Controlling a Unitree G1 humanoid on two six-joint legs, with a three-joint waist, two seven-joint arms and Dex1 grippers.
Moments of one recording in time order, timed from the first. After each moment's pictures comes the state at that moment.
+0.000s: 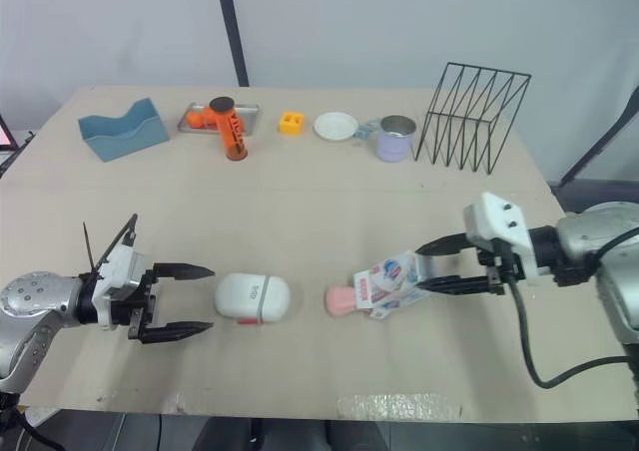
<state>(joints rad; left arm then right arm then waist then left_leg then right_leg) -0.09 0.80 0.07 -0.17 -0.51 0.19 -1.32 -0.28 -1.15 -0.18 -0.14 0.49 0.41 1.47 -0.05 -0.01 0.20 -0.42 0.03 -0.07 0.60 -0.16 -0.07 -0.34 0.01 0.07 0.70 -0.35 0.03</state>
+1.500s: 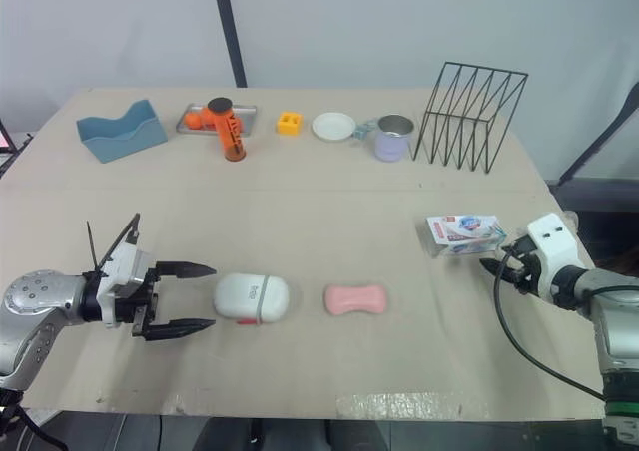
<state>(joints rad) -0.09 0.80 0.05 -0.16 -0.51 0.19 -1.30 -0.21 -0.92 -0.31 0.27 0.23 0.39 0.88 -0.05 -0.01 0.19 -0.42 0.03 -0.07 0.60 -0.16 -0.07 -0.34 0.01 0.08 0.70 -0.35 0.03</state>
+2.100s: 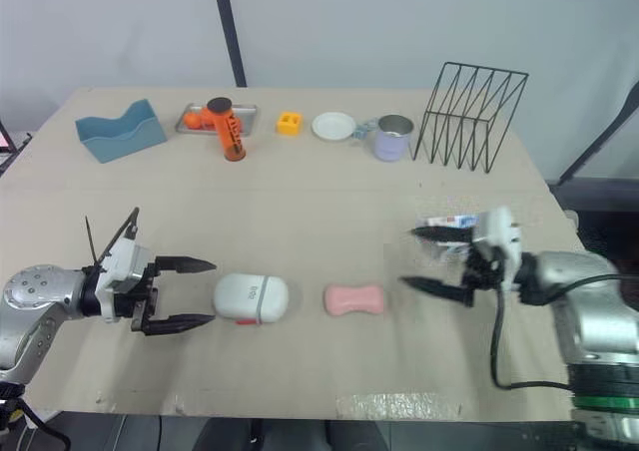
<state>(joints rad) -0.13 0.80 0.05 -0.13 -0.50 0.17 -1.32 -0.22 -0.81 -0.15 -0.05 0.53 0.20 1.37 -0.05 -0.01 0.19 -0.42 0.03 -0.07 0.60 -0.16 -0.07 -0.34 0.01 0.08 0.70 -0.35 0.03</state>
